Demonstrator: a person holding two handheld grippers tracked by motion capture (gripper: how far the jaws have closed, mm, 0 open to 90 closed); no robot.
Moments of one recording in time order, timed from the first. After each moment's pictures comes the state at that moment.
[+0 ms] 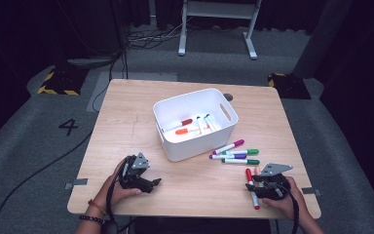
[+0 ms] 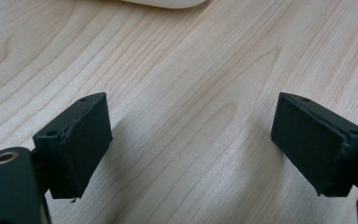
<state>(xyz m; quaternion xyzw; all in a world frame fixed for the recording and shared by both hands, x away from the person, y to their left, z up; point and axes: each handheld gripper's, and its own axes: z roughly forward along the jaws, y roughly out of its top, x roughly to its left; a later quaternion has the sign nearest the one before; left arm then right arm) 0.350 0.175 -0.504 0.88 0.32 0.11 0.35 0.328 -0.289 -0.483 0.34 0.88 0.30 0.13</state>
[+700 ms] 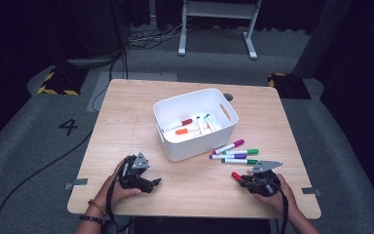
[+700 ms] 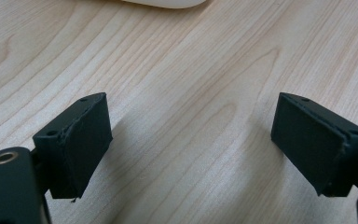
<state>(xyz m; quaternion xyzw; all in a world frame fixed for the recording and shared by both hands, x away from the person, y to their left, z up) 0.351 0.175 -0.504 0.88 0.31 0.11 0.35 0.339 -0.266 -0.485 0.33 0.88 0.31 0.11</state>
